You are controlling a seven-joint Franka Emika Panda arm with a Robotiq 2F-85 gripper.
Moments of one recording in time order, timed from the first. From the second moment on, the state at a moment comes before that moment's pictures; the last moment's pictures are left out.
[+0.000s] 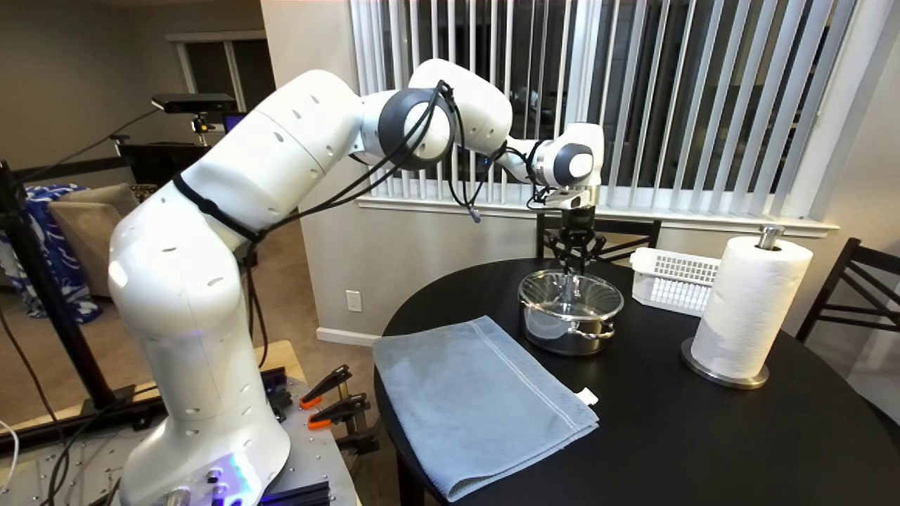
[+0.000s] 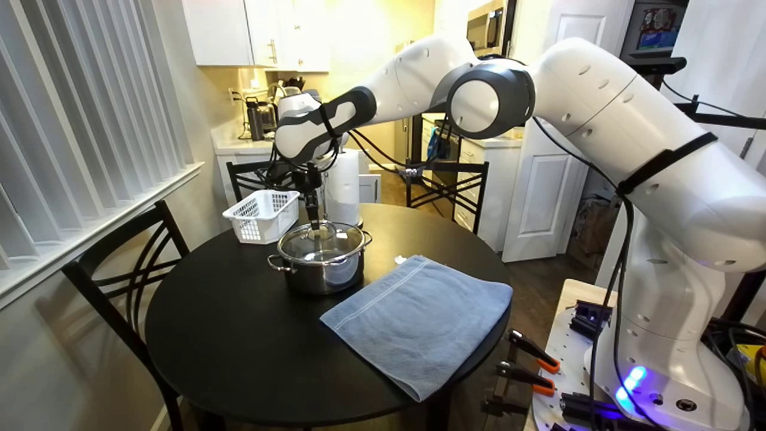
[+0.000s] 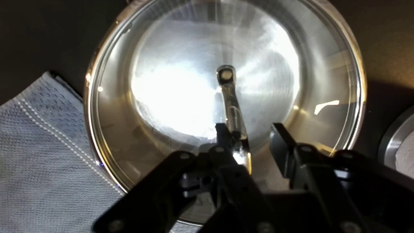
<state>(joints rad) 0.11 0.91 -0.10 -1.09 -0.01 2.00 2.36</state>
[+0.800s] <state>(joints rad) 0.11 0.83 -0.10 -1.17 -0.01 2.01 2.36</state>
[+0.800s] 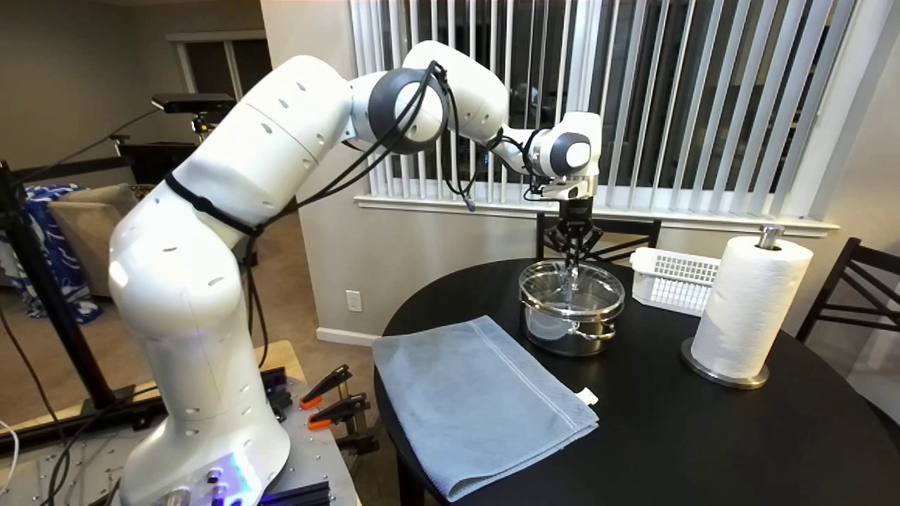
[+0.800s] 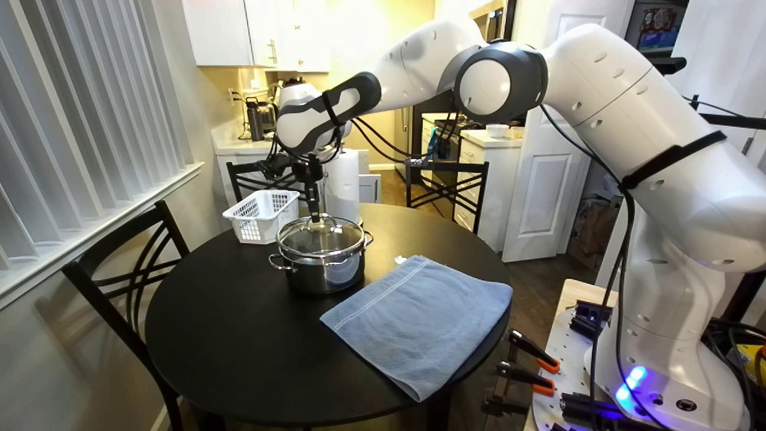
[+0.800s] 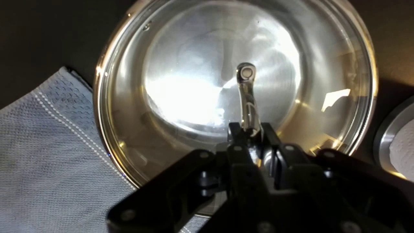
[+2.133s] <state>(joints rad) 0.24 0.46 -0.10 -1.77 -0.12 2.35 2.47</state>
